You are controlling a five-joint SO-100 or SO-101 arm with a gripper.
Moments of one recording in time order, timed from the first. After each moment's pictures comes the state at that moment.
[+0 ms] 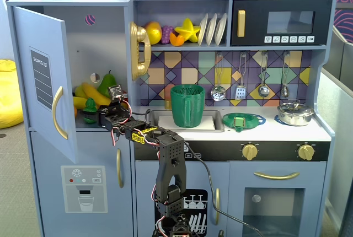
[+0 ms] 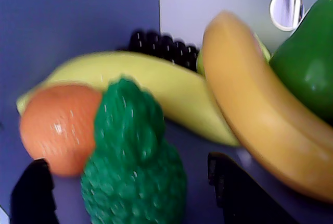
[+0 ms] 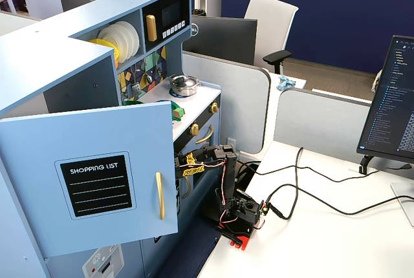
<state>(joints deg) -40.8 93.6 99.4 -14.9 -93.5</state>
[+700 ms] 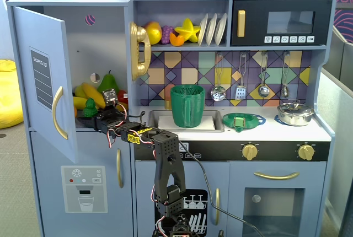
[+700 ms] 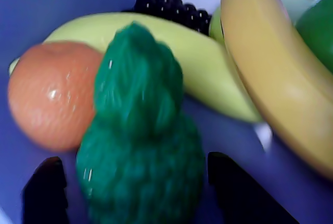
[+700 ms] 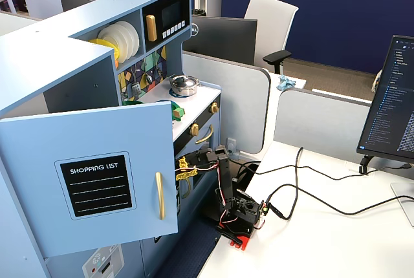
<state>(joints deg) -41.7 82.4 91.1 -13.5 -94.8</state>
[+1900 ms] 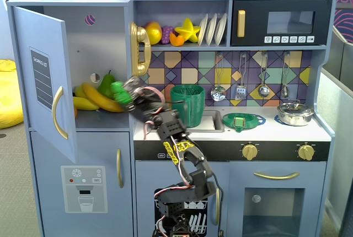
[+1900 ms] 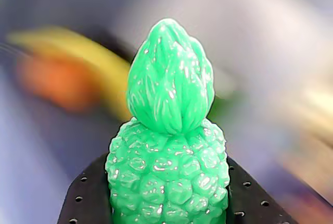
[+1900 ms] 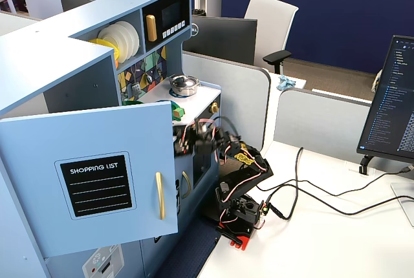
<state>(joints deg) -31.8 149.9 104.8 36.1 -124.9</state>
